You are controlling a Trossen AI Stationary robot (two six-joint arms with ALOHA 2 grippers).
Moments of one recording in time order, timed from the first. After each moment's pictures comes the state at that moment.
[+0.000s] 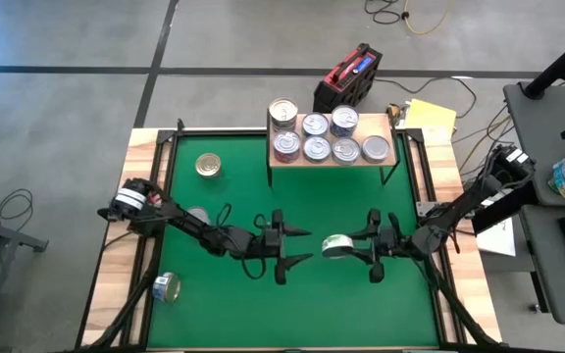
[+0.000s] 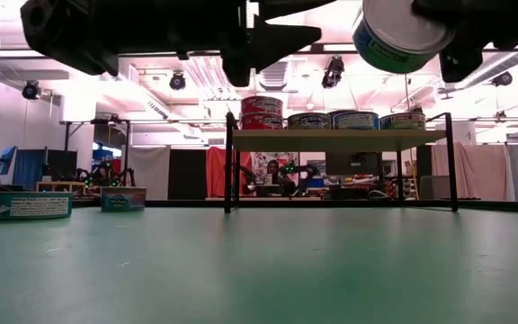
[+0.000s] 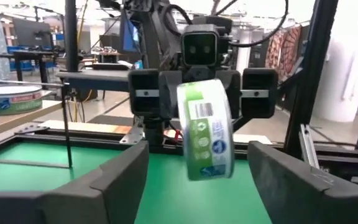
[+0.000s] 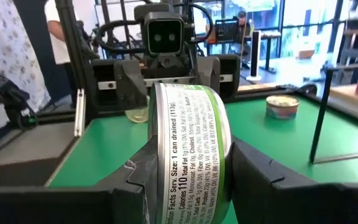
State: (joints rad) left arm -0.31 1.89 0.85 1.16 -0.37 -0.04; right arm 0.64 1.18 0.27 0.91 0.70 0.09
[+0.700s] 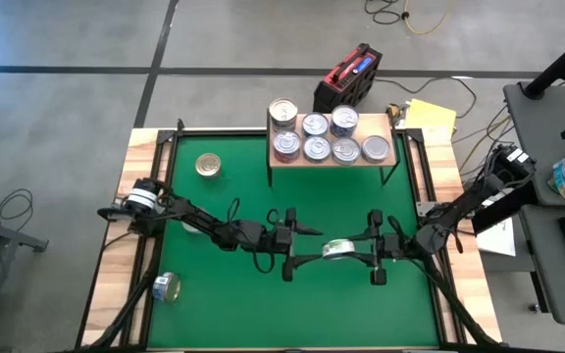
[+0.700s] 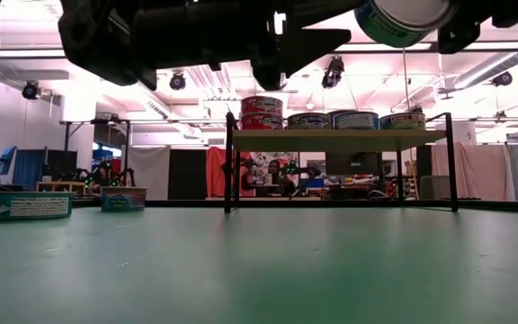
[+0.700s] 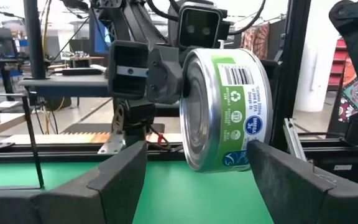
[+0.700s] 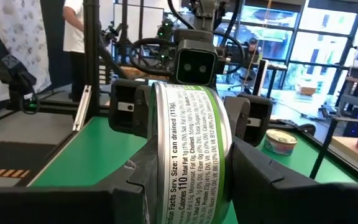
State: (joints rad) left arm -0.23 1.97 0.94 1.16 -0.18 -0.01; right arm 0.64 1.17 0.31 0.93 0.66 -0.13
